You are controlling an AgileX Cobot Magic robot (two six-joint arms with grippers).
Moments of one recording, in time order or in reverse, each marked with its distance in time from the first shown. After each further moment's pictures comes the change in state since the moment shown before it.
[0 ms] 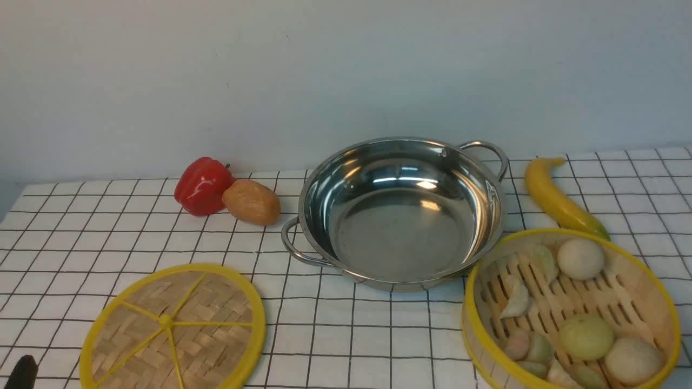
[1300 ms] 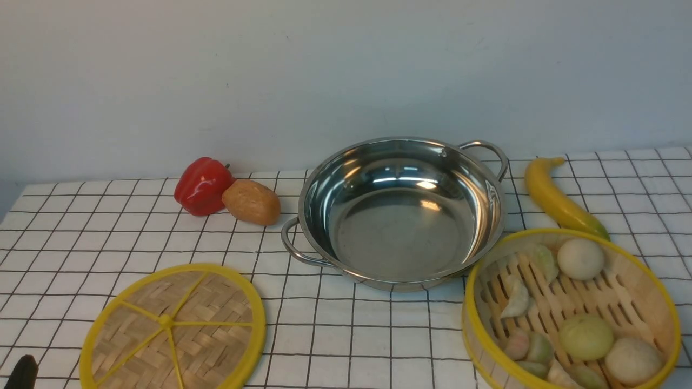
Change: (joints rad) right arm 0.009 0.000 0.000 0.000 0.000 0.001; left arm 0.000 0.000 0.000 -0.018 0.001 -0.011
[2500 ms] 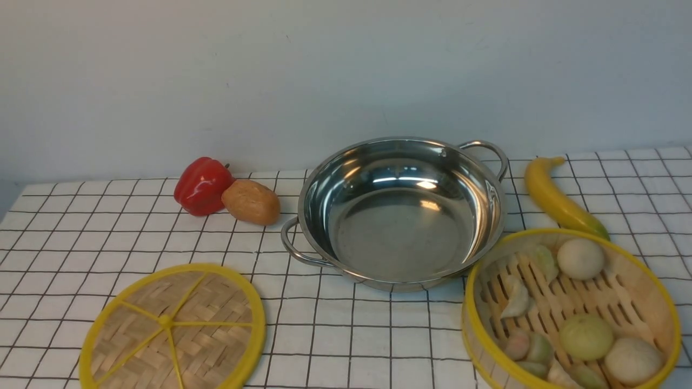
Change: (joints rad) right arm 0.000 0.048 -0.153 0.350 -0.782 0.485; left arm 0.000 0.050 -0.191 -0.260 -0.420 -0.221
